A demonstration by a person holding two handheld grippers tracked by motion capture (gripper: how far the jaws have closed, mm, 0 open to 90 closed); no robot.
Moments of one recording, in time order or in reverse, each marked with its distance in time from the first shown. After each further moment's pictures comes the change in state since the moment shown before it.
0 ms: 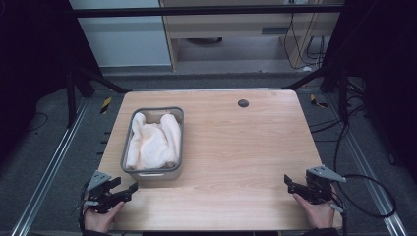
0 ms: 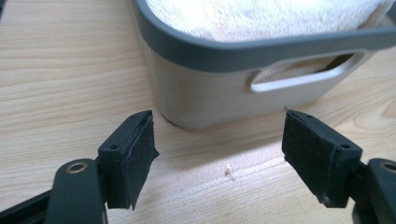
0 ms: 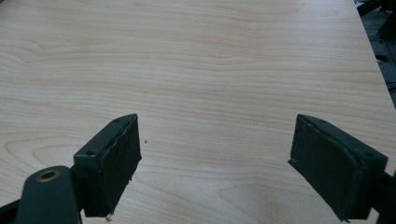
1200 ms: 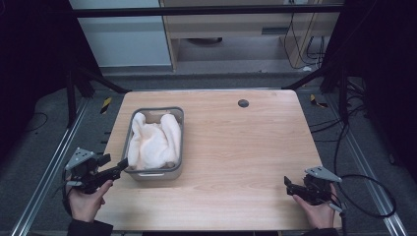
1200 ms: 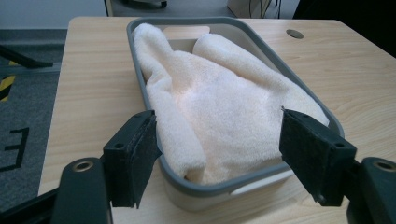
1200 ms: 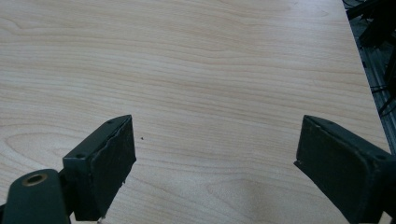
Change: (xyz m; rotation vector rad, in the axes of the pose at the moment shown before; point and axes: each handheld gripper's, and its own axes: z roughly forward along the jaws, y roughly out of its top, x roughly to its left) left arm -0.005 0.078 -0.036 -0.118 0.003 0.018; right arm 0.003 -0.002 0.002 0.027 -0.050 -0.061
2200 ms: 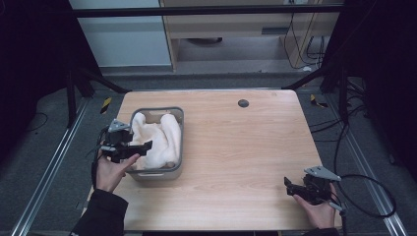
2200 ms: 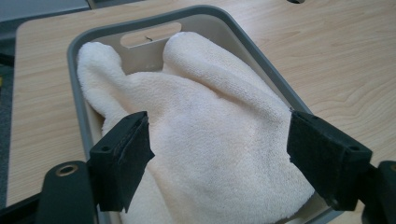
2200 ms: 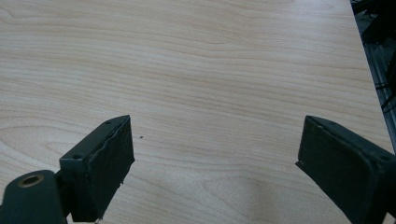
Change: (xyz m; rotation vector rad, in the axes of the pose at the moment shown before) left arm -0.033 0.060 0.075 0.197 -0.014 0.131; right arm -0.003 0.000 0.004 0.021 0.003 -0.011
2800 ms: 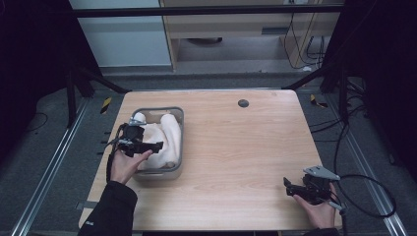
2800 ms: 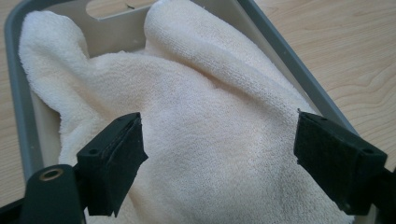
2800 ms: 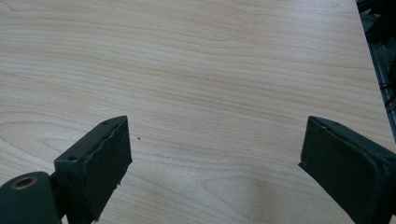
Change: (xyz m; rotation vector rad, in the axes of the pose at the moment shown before) left arm -0.005 0.004 0.047 0.127 -0.002 0.010; right arm 0.000 0.000 0.002 0.015 0.006 -0.016
